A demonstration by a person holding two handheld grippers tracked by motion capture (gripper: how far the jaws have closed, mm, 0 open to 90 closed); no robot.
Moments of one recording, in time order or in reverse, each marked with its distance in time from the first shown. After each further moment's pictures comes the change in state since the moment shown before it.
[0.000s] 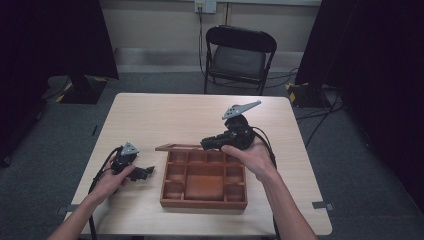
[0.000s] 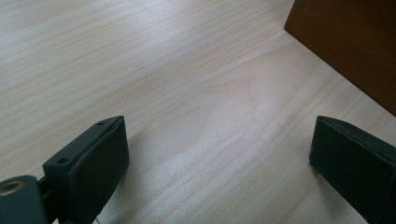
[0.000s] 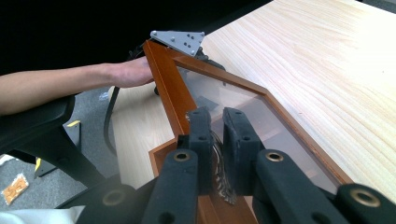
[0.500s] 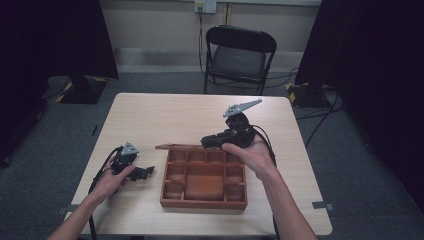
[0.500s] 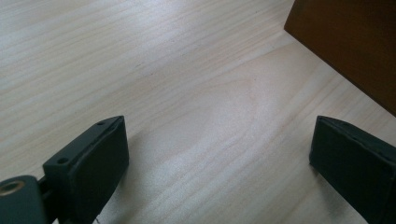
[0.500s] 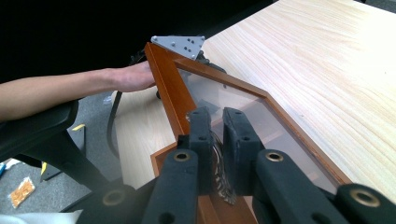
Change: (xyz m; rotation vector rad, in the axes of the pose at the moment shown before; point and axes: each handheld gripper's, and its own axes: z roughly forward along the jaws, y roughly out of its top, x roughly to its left) left arm 0.000 0.000 0.000 0.000 0.000 0.000; right arm -0.005 0.002 -0.001 -0.013 0.016 0.016
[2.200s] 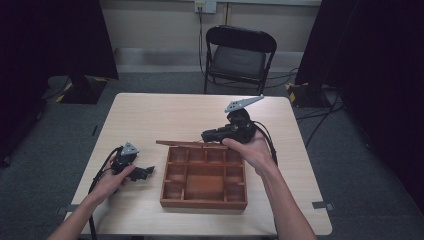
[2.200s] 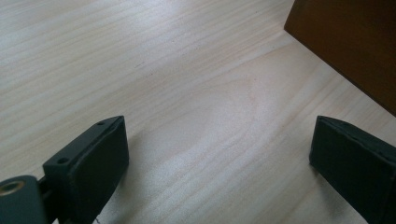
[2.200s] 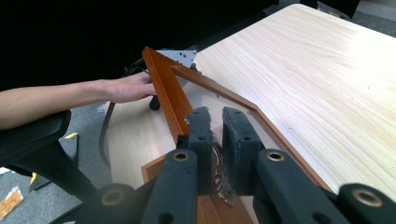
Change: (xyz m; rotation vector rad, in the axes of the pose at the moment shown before) left arm 0.000 0.000 0.000 0.001 0.000 0.004; right arm -0.007 0.007 -0.003 -0.040 -0.017 -0.014
